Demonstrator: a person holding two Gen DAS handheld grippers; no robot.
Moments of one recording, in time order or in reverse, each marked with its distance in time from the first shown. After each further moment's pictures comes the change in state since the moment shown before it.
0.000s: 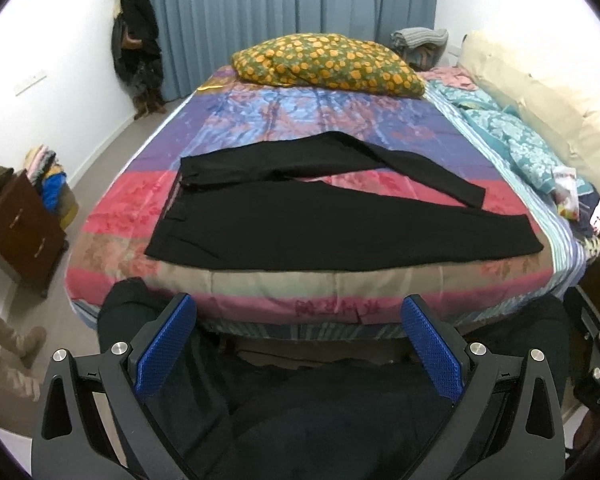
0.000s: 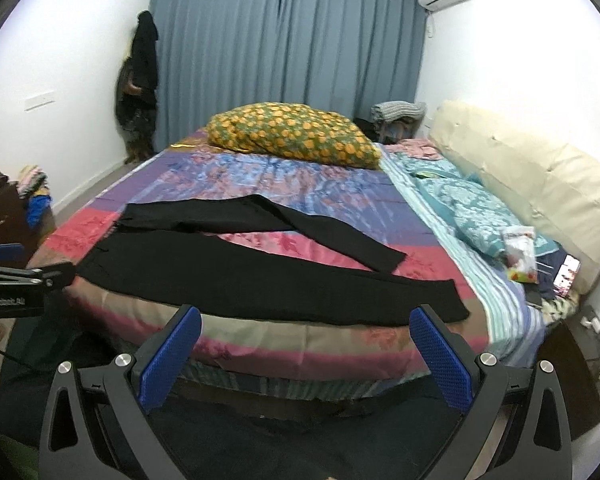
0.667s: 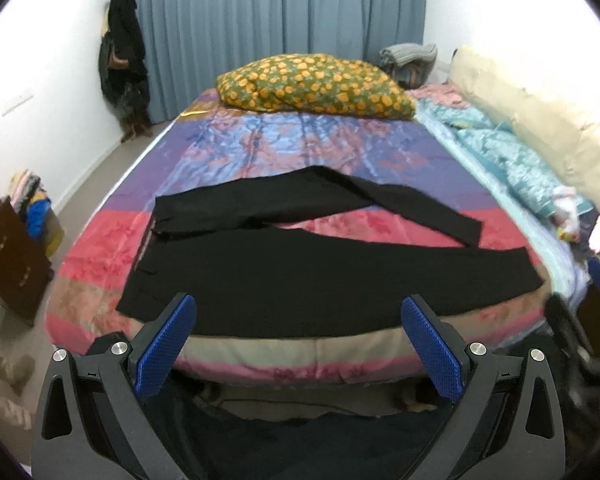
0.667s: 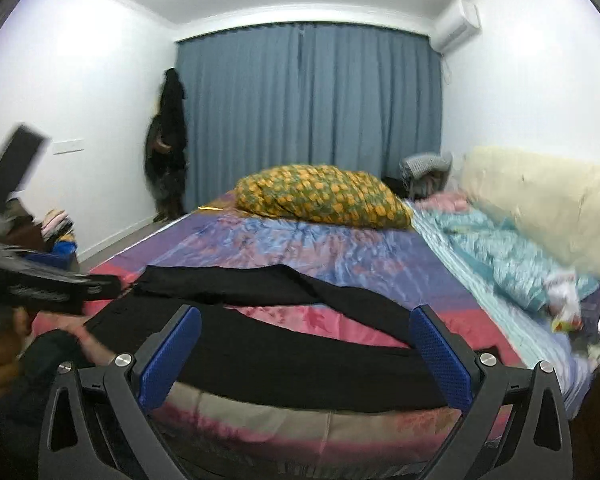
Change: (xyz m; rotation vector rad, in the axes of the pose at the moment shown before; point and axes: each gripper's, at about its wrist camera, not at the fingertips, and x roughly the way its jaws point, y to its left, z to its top) left arm 0.056 -0.033 0.064 0.023 -0.069 -0.013; right arm 0.076 -0.018 0.023 0.036 -0.214 0.113
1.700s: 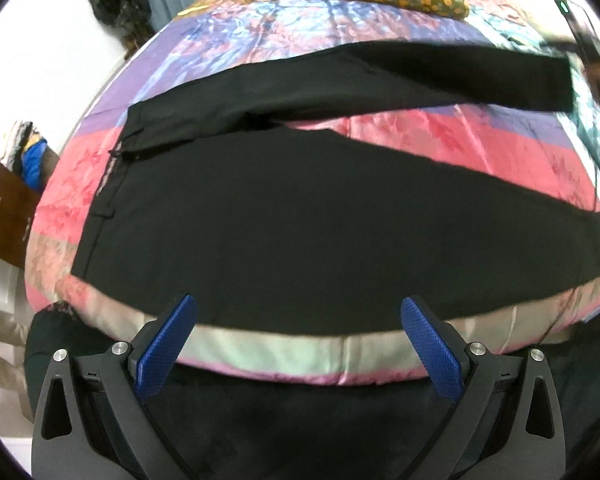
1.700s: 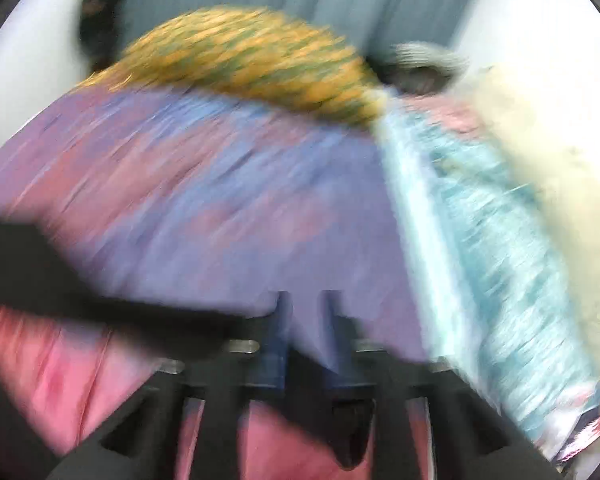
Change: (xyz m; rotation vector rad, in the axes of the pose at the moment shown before) left arm 0.173 -0.006 0.003 -0.021 0.386 0.087; right arm 0.507 -0.291 0.141 -0.172 0.502 -0.257
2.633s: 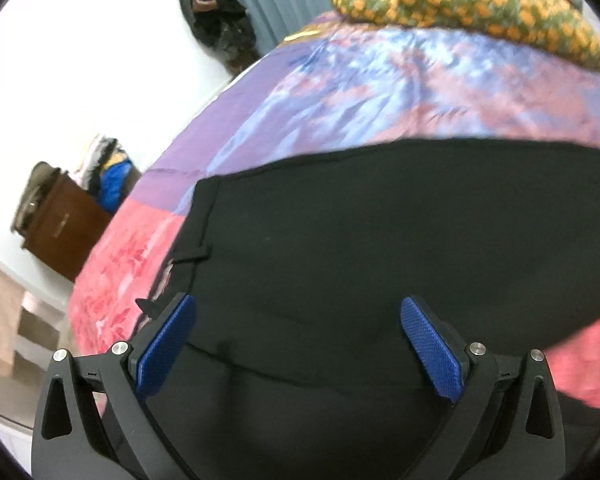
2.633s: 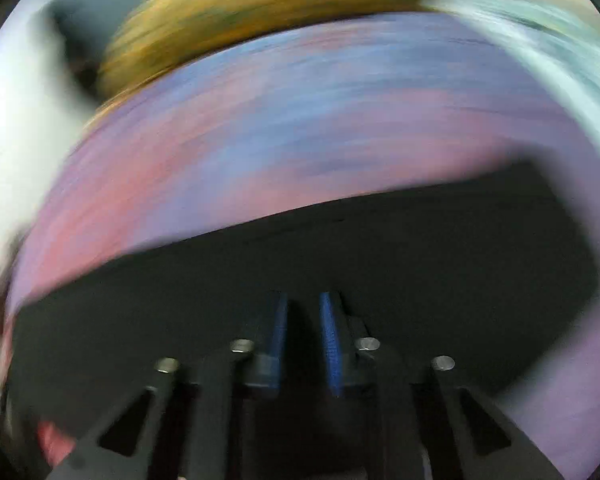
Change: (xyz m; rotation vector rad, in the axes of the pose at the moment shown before) left arm 0.180 0.109 0.159 -0.148 -0.148 0.429; right arm 0.193 0.032 -0.068 0.370 0.210 0.415
